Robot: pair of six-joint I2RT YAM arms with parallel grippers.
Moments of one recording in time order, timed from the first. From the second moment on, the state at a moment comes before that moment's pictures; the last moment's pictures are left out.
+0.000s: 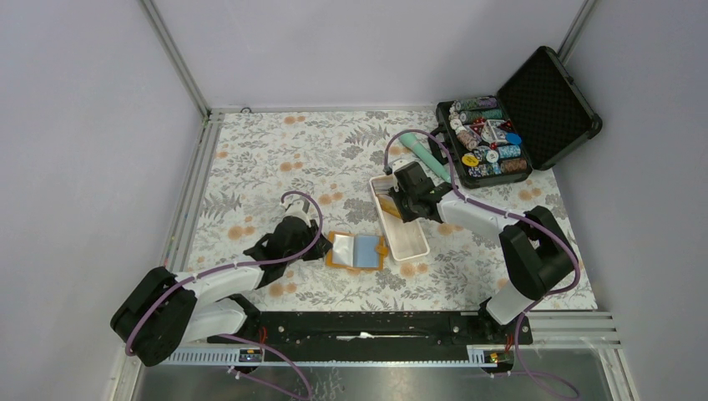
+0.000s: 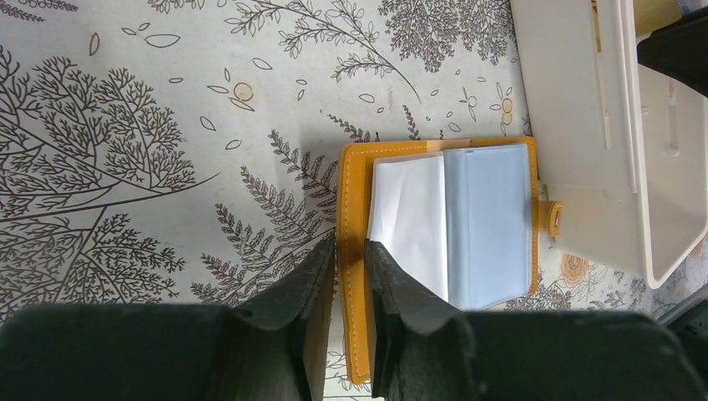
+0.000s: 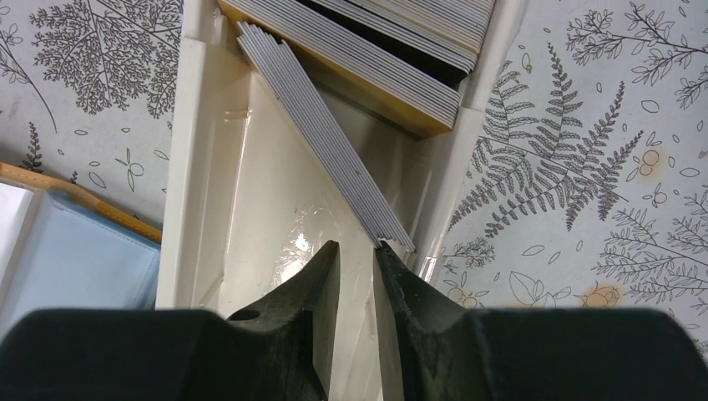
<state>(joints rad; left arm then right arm) -0.66 1.14 0.31 0.17 -0.04 -0.75 0.61 1.62 0.98 -0.34 0.11 0.08</state>
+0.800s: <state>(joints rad) -0.66 1.14 0.31 0.17 -0.04 -0.75 0.61 1.62 0.97 -0.28 0.00 0.00</state>
